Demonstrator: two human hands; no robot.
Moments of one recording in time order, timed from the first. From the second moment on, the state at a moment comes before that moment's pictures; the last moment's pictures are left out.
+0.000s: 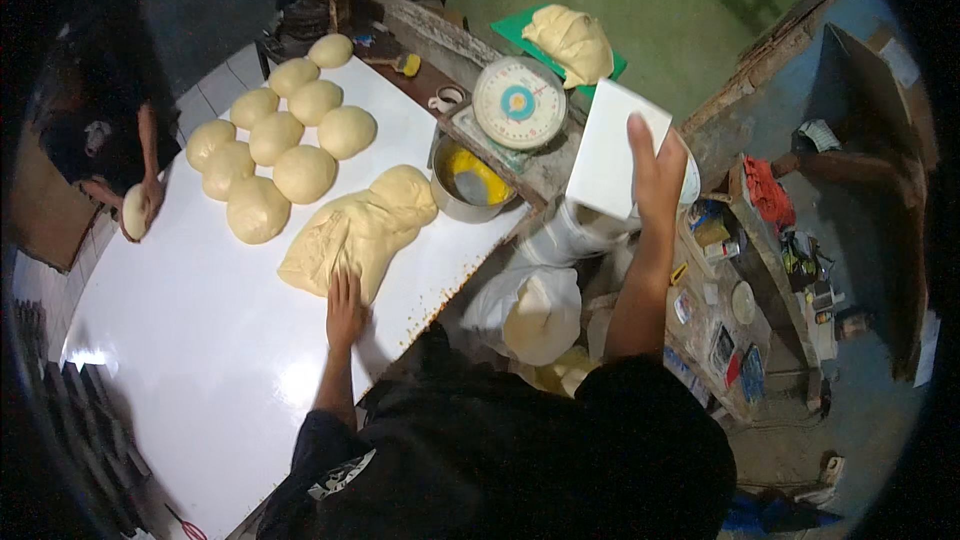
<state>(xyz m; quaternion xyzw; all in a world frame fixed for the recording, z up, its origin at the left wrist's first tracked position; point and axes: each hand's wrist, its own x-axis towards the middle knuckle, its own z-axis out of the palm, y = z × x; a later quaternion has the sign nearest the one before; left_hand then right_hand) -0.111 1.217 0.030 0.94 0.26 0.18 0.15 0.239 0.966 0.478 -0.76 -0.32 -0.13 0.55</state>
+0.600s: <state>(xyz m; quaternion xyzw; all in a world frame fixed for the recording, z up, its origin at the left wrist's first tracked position) 0.128 1.257 0.316 0.70 0.20 0.46 0.50 0.594 0.935 0.484 -0.81 -0.16 0.11 0.55</state>
